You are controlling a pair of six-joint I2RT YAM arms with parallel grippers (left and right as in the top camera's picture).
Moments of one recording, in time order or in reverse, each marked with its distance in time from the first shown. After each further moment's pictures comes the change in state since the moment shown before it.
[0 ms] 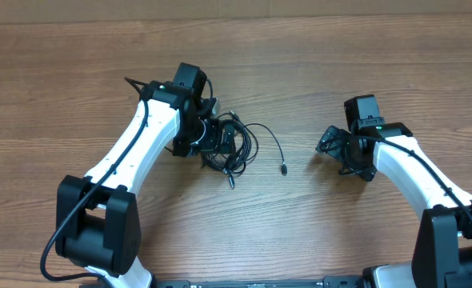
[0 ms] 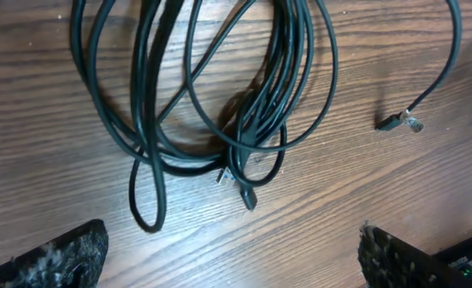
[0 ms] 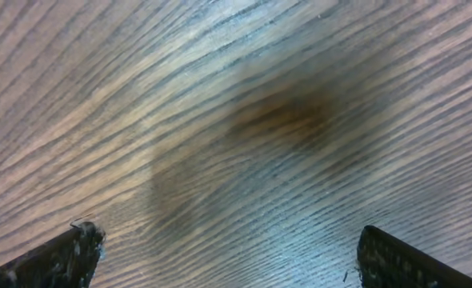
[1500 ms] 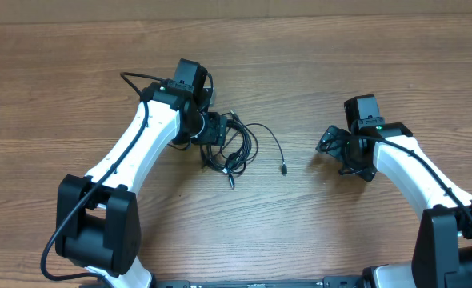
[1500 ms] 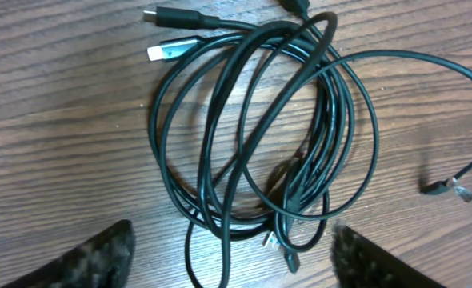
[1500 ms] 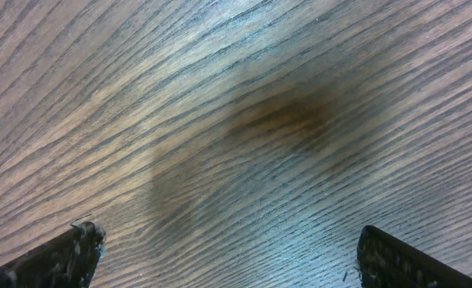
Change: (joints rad) left arm -0.001 0.000 -0.015 0.138 -0.151 0.000; right arm 0.000 0.000 0.000 0.002 0.004 -0.001
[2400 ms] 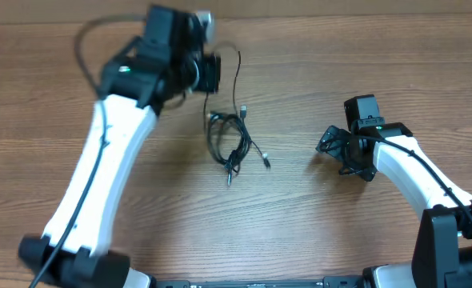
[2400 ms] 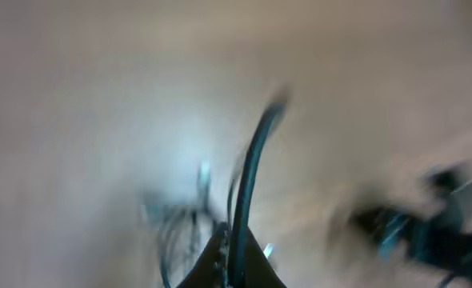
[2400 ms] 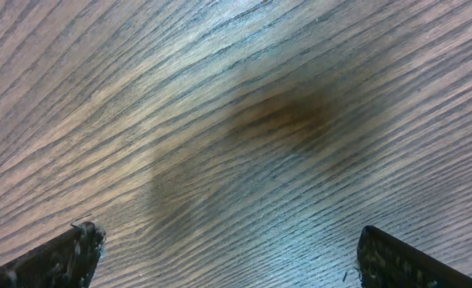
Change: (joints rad) left arm 0.001 -0.146 0.441 -0.006 0.047 0.024; right arm 0.000 0.000 0.000 0.001 0.000 0.000
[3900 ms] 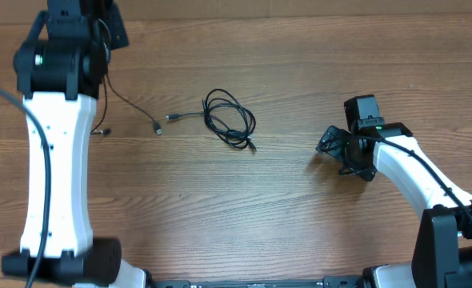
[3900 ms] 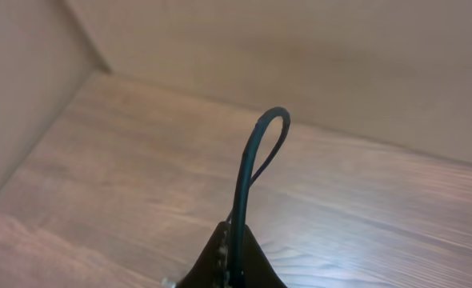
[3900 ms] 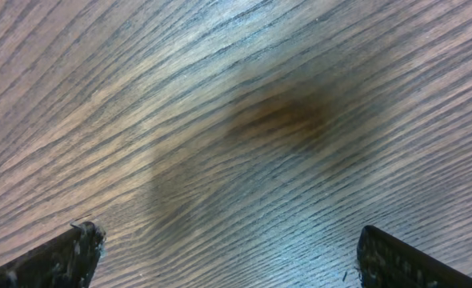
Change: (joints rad) left arm 0.259 0.059 0.261 -0.113 -0.585 -0.021; right arm 0.000 0.000 0.000 0.000 0.000 0.000
